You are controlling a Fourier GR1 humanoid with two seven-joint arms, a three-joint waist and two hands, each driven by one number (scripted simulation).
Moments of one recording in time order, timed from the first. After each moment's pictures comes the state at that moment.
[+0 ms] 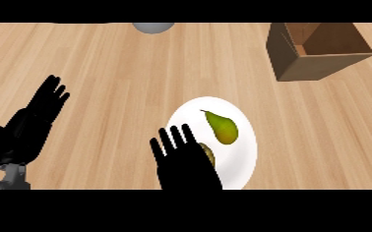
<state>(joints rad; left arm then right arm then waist) -0.02 0.47 -0.04 -1.60 0.46 0.12 0.16 -0.50 -0.04 0.88 -1.82 0.72 0.73 0.94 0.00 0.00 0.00</state>
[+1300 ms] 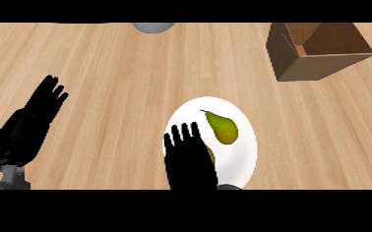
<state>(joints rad) -0.01 0.40 0.04 -1.62 0.39 0.05 0.20 -0.45 -0.02 0.88 -1.66 0.86 0.77 0.90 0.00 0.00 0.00</state>
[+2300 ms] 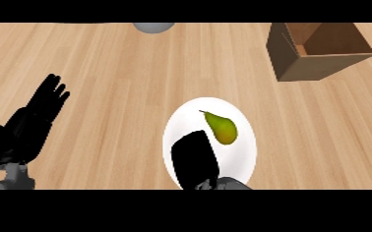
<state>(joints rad) -0.03 0.33 0.09 -1.64 0.32 0.01 0.25 -0.42 -0.02 0.85 -1.56 1.02 0.70 0.75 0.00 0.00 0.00</state>
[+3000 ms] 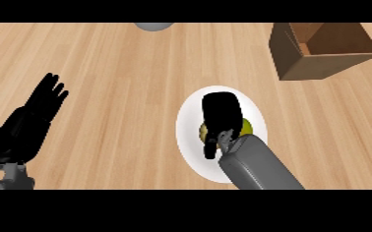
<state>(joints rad) -0.03 0.30 0.12 -1.64 0.30 -0.03 0.24 -0.49 0.00 0.50 -1.39 1.04 0.51 0.77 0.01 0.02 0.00</state>
